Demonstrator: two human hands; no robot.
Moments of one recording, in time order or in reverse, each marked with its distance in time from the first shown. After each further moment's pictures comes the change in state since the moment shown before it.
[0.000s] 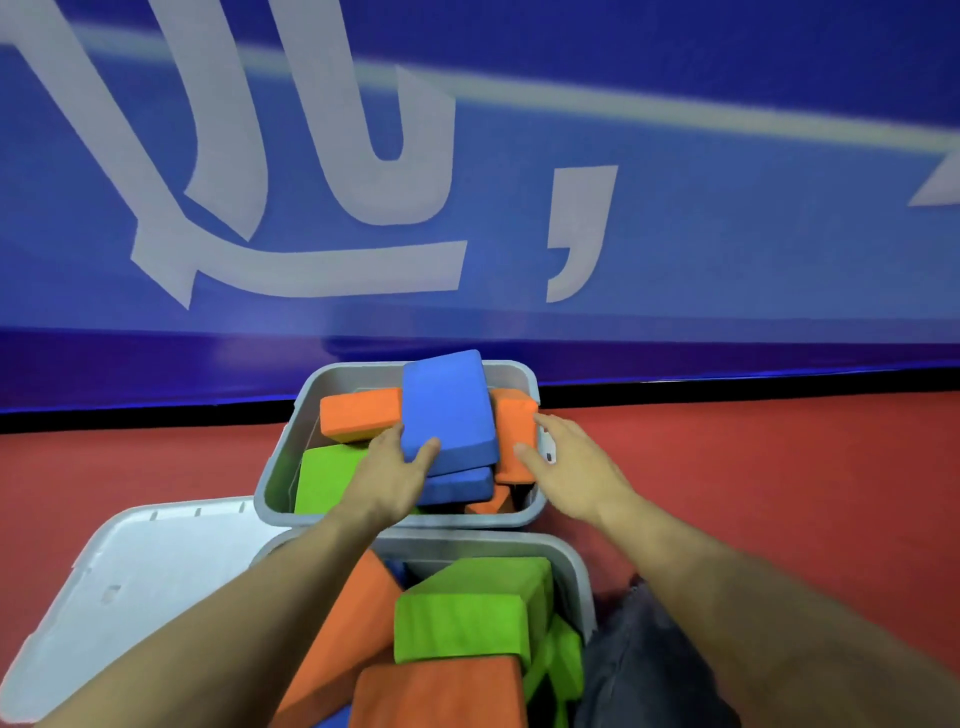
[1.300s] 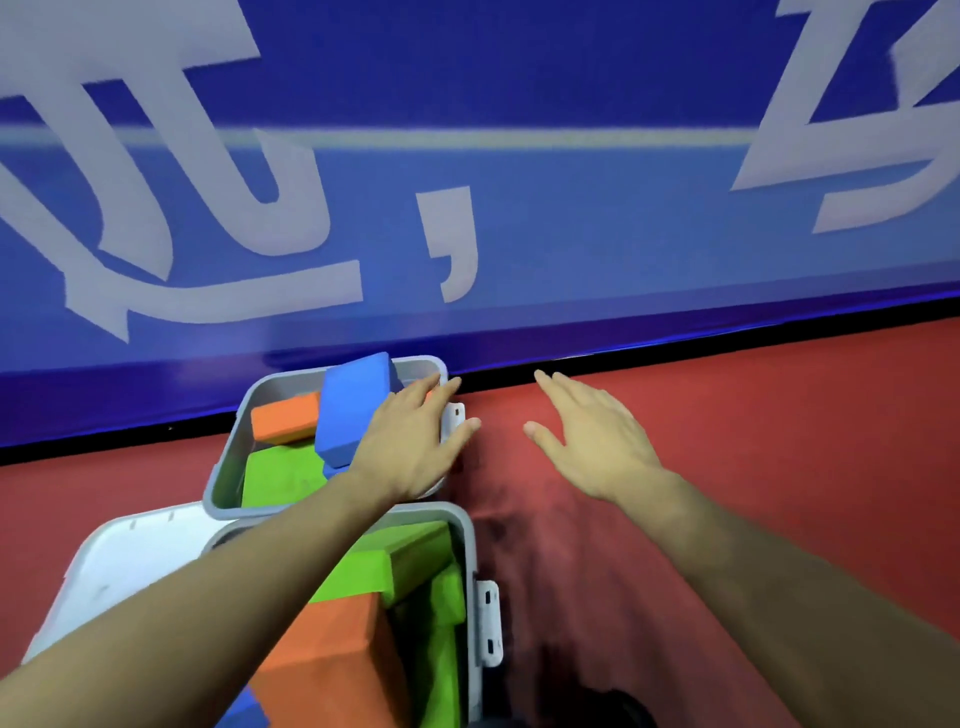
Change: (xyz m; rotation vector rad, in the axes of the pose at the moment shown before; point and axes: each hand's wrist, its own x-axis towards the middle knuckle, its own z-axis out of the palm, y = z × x) left_hand -0.112 0.225 0.063 0.597 -0.020 0.403; right_hand -0.126 0.093 -0.191 -0.378 0.131 -0.105
